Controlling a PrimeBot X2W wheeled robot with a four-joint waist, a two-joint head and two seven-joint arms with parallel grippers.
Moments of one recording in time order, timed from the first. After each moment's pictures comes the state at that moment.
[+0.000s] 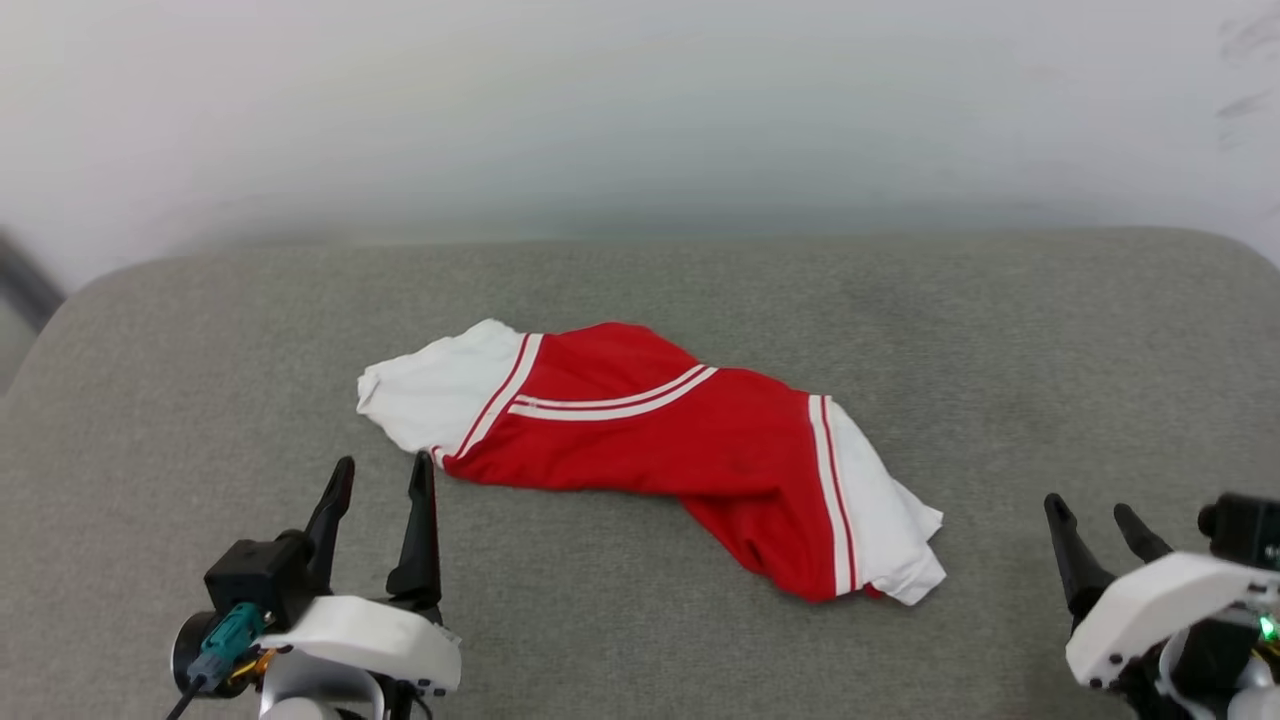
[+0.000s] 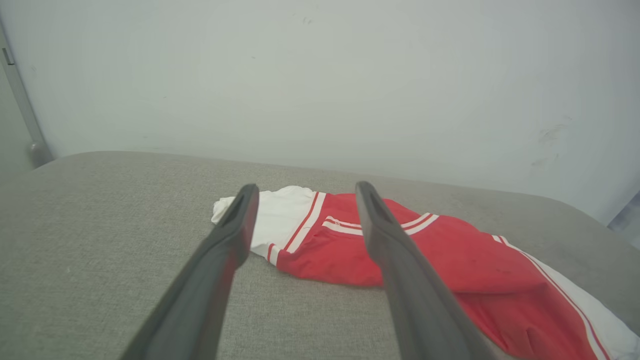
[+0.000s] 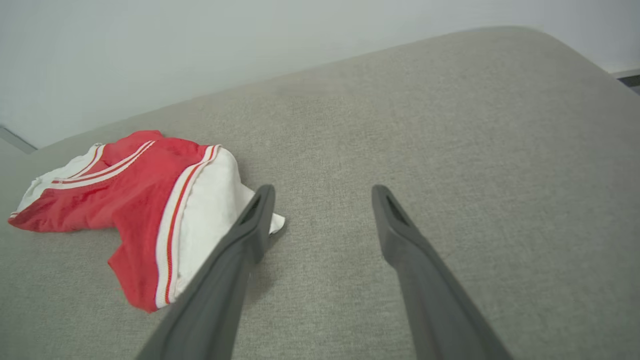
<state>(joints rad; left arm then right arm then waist) -0.07 0.31 -0.32 0.06 -0.55 0.19 -0.26 -0.04 -0.05 -0.18 0.09 0.27 0.13 0.27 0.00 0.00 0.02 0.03</state>
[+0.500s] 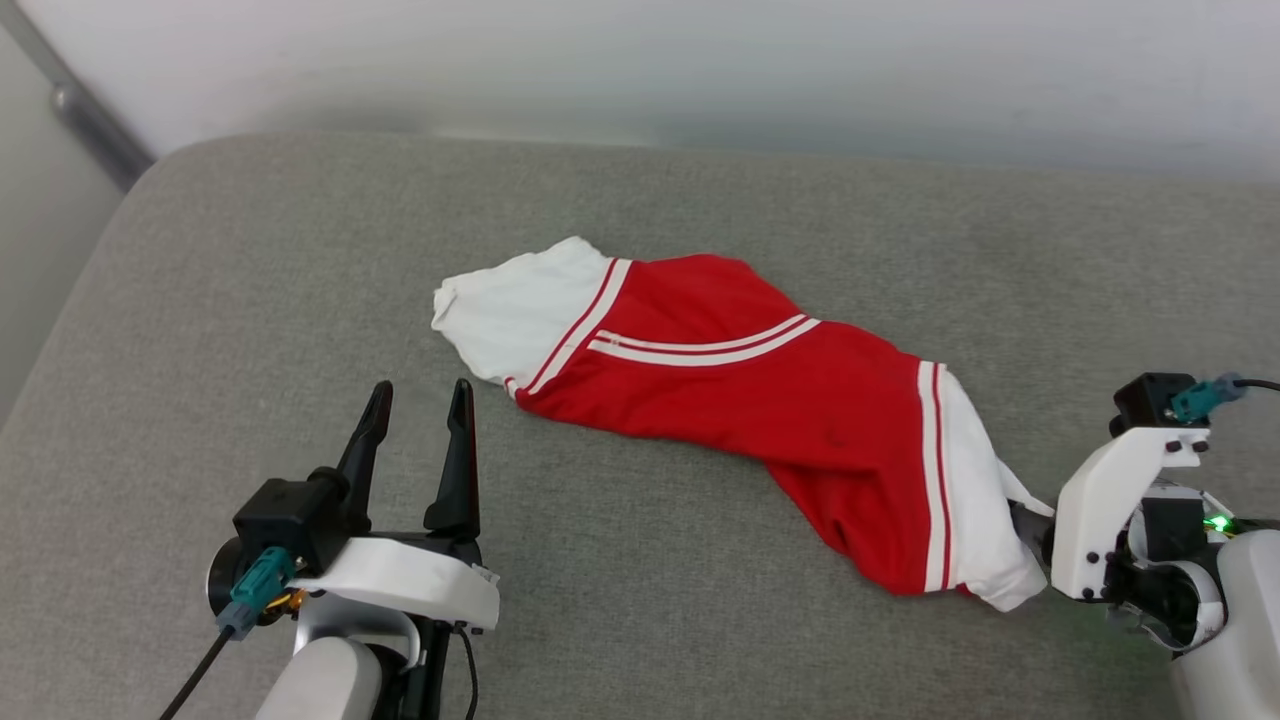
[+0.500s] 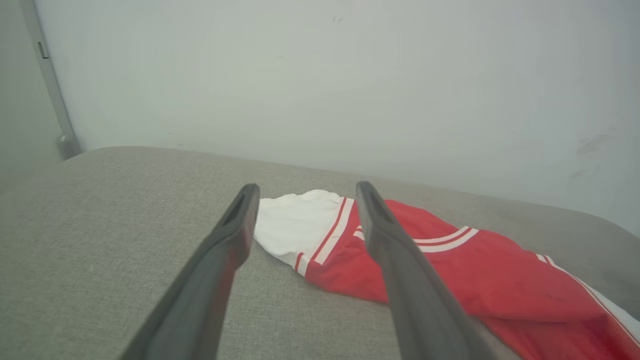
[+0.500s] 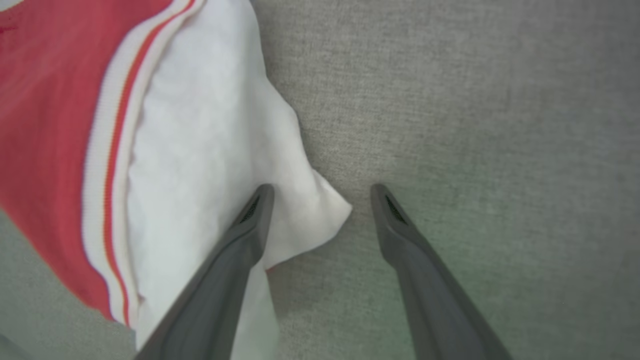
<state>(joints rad) -0.17 0.23 -0.31 0.07 -0.48 0.13 -0.26 -0.35 -0.24 0.00 0.40 0.40 0.13 0.75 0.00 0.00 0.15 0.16</state>
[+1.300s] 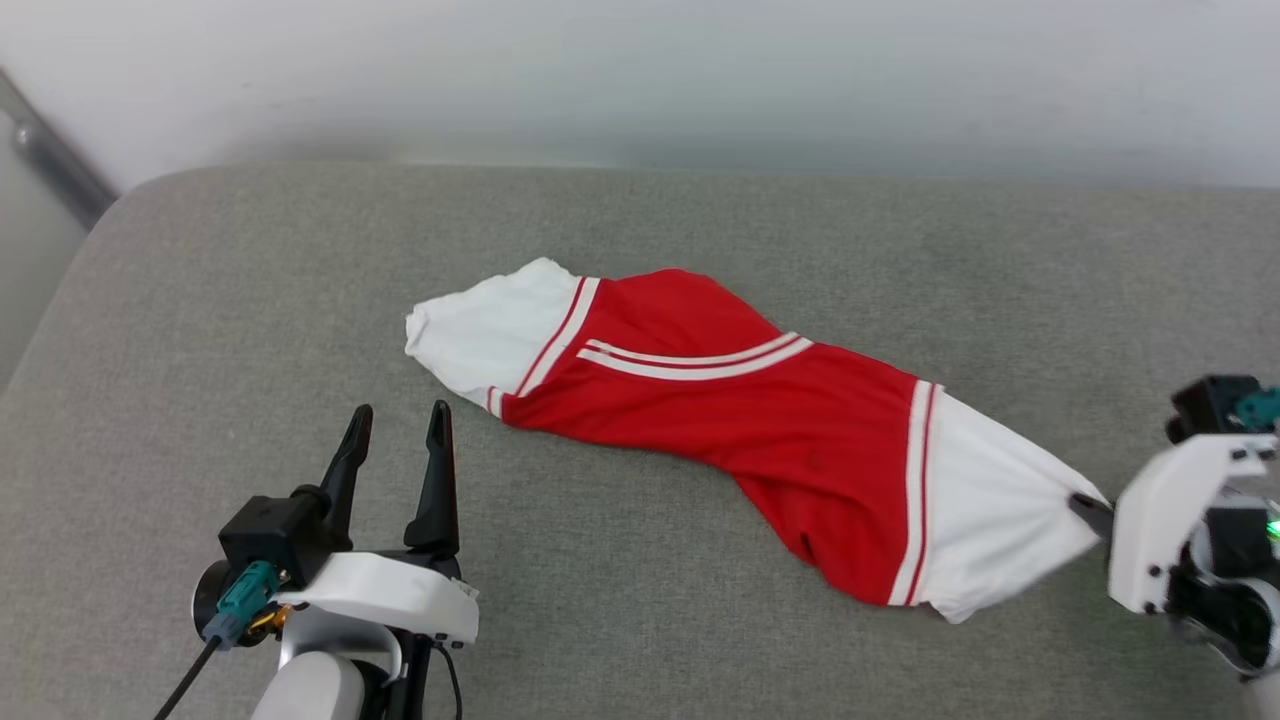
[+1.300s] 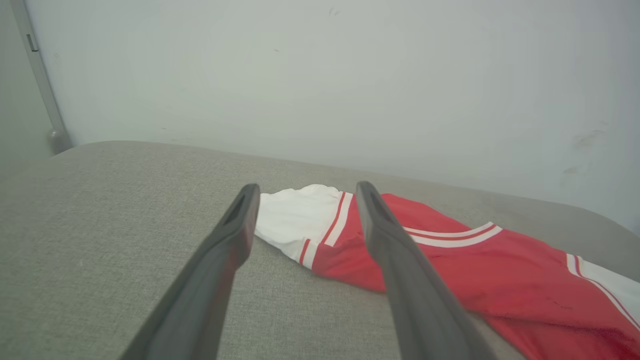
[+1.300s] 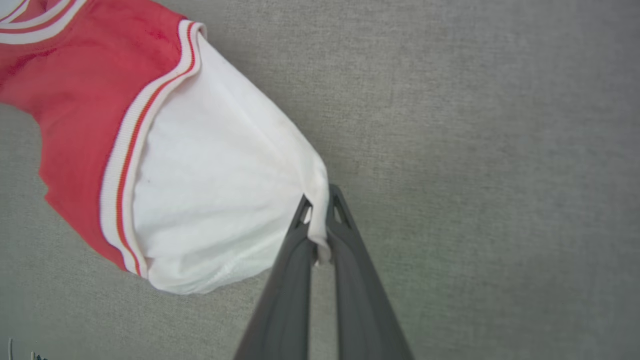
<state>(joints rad) -0.15 0.18 -0.21 0.13 -0.43 0.06 -0.26 -0.33 -0.32 0.03 0.34 0.49 0.13 0.74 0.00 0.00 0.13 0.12</state>
